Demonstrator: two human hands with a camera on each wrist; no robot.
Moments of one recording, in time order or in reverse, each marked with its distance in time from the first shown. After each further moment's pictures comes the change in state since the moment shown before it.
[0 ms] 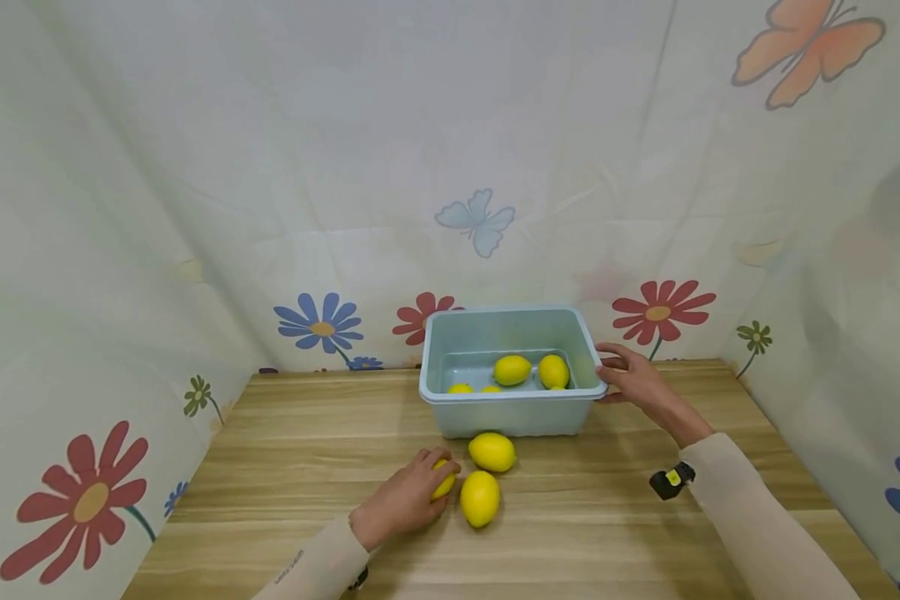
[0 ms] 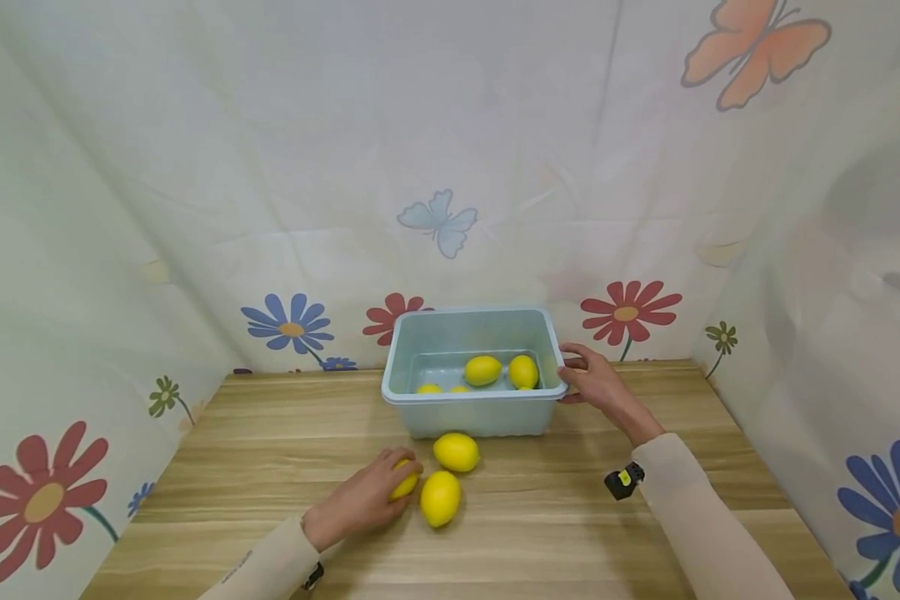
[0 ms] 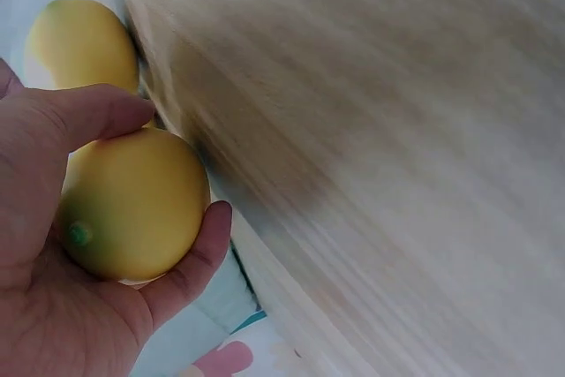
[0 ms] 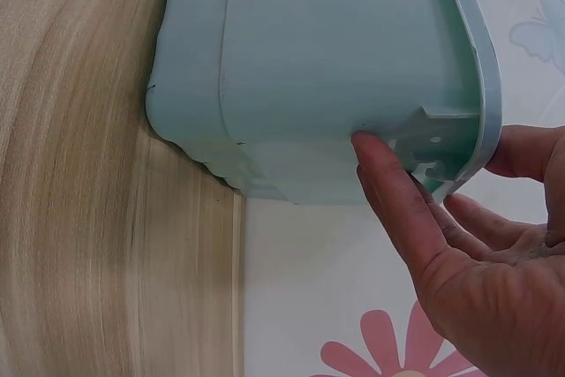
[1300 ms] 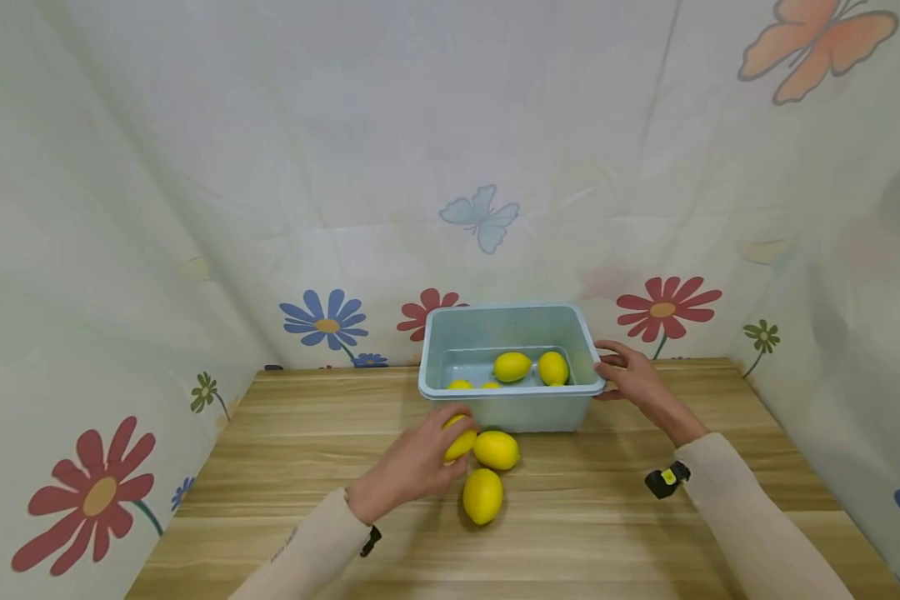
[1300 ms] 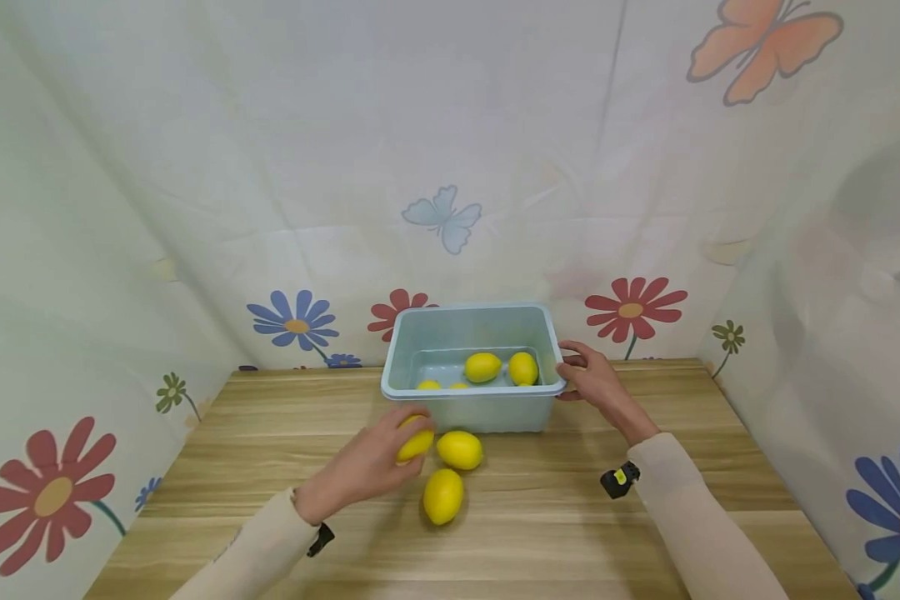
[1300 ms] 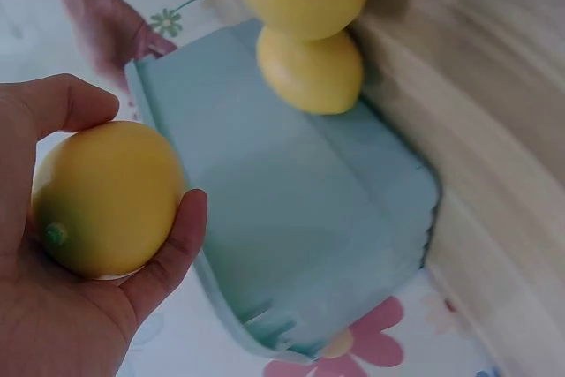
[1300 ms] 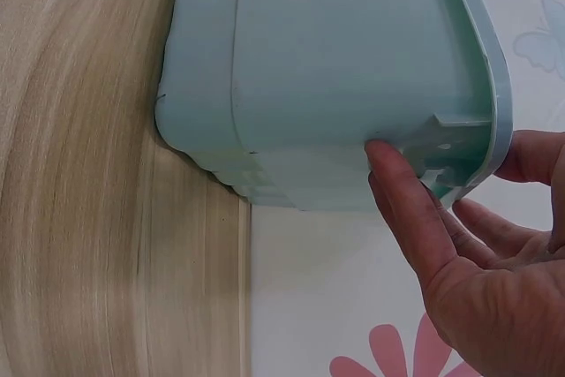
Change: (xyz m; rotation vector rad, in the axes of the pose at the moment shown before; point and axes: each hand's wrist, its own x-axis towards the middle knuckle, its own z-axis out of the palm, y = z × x) left_hand 0.018 0.034 -0.080 -0.037 0.155 0.032; right_hand 0.003 0.006 0.011 0.011 0.062 -0.048
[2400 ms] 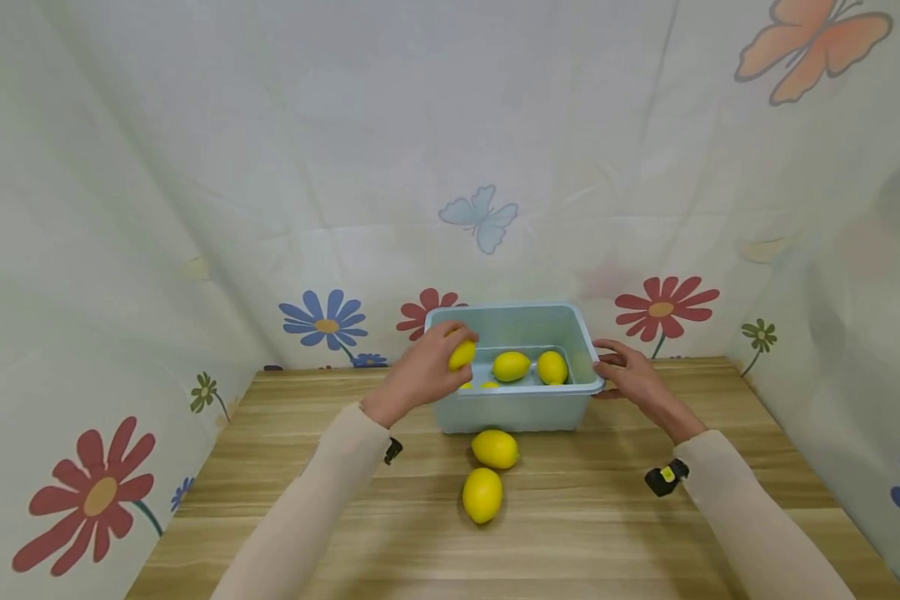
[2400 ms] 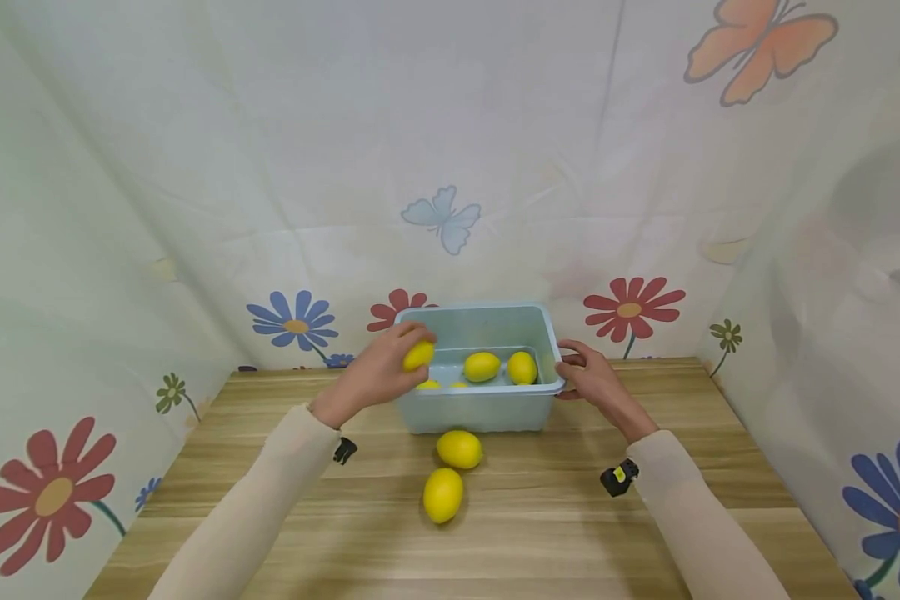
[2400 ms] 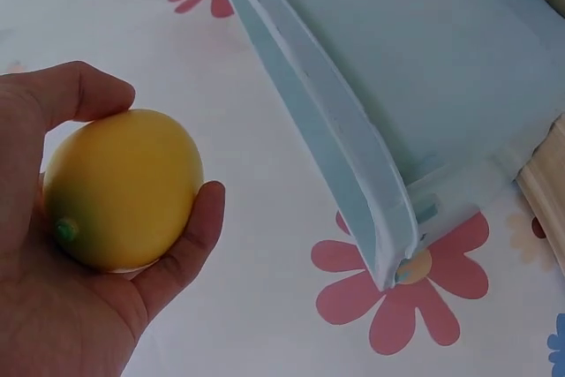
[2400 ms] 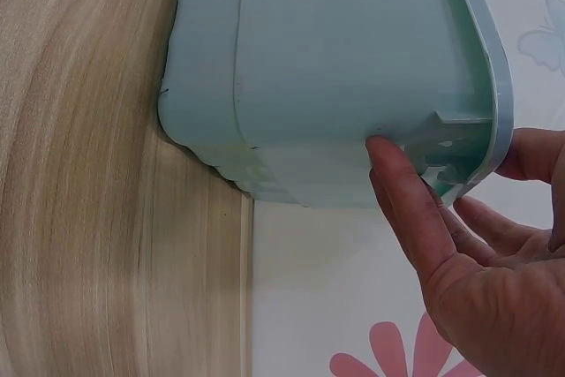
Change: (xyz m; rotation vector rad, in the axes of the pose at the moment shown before) left_hand 0.085 -0.024 -0.062 -0.048 0.076 -0.108; right_hand -0.002 -0.006 -0.001 -0.011 -0.024 0.027
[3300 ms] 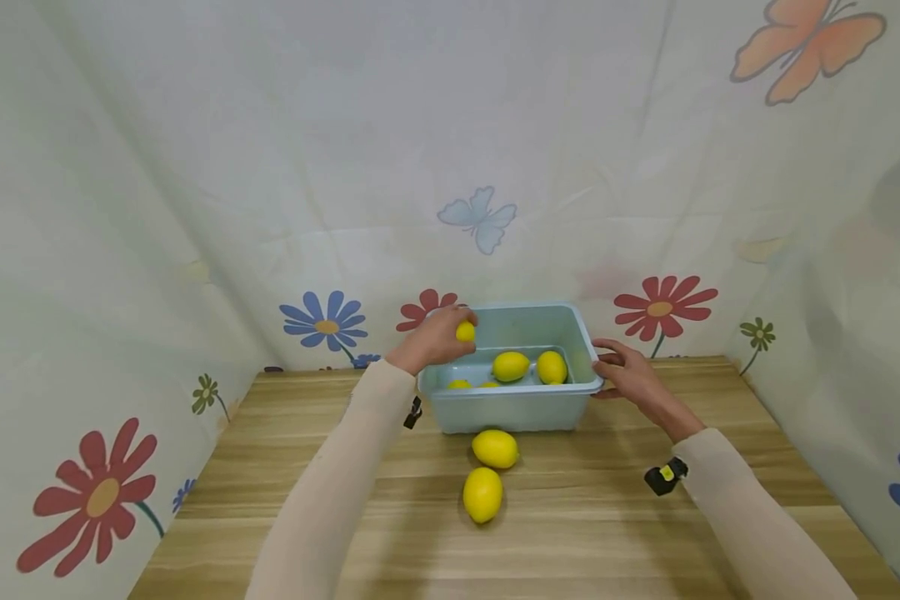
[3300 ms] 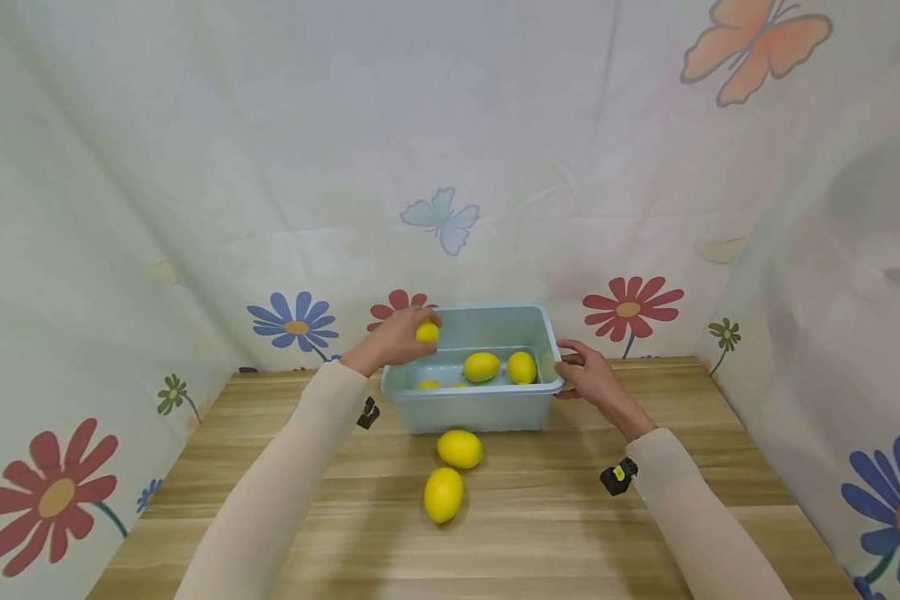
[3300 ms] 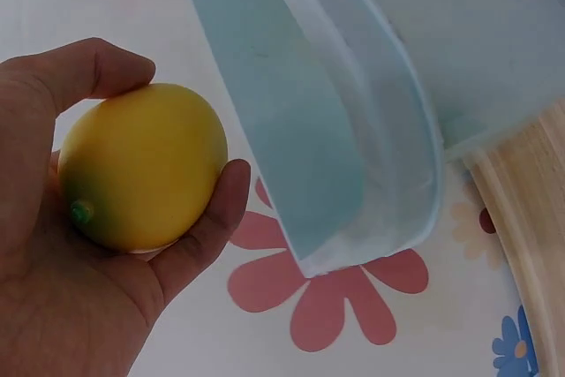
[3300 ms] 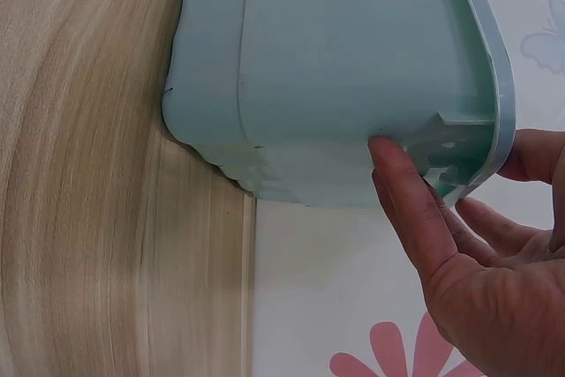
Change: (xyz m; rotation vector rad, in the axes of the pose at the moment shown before) left_hand 0.061 -0.032 0.012 -0.017 -0.186 -0.166; right_hand 0.001 -0.001 0.002 -0.013 0.011 0.012
